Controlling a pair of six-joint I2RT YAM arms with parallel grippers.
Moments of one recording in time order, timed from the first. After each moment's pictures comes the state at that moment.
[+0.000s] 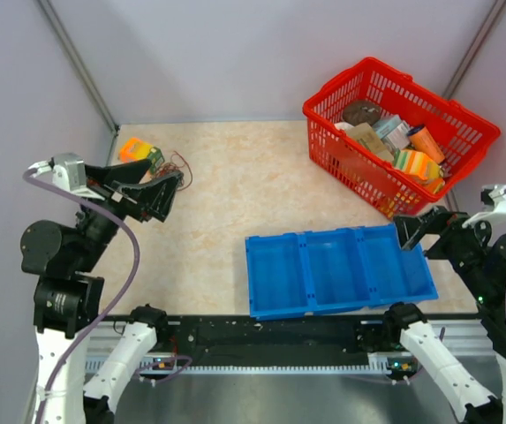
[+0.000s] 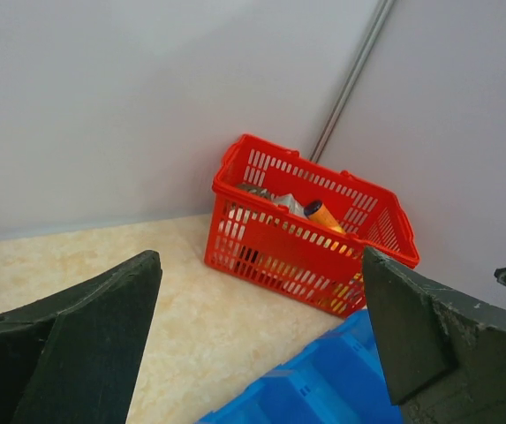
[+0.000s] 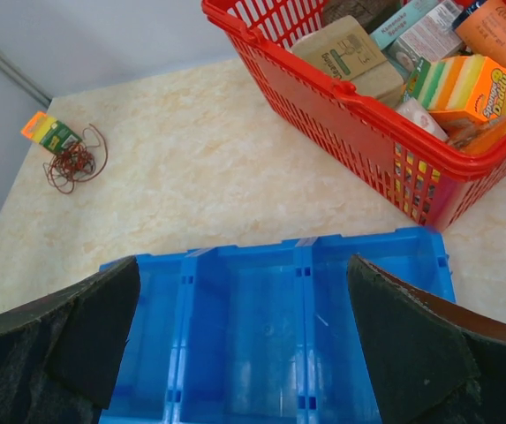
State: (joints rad) left arm -0.19 0.61 1.22 -0.27 0.35 -0.47; right arm 0.30 0.49 1.31 -1.02 0.11 0.36
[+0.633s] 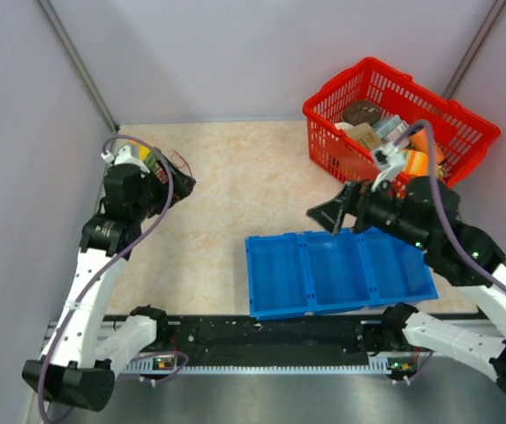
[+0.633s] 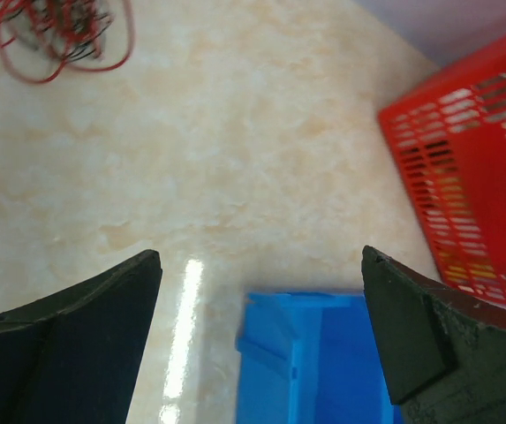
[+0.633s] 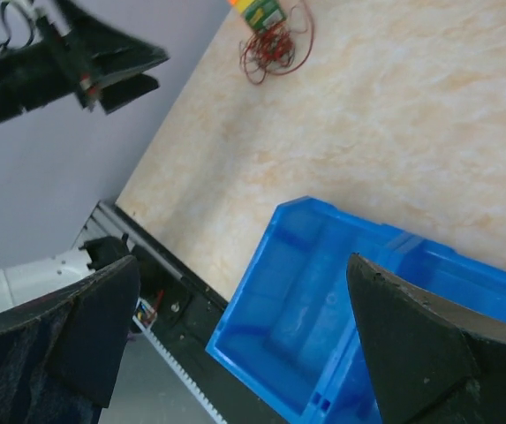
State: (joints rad) left arm -0.18 0.91 1.08 -0.59 0.05 -0.66; right arm 0.67 0.80 1.24 -0.69 -0.12 0.53
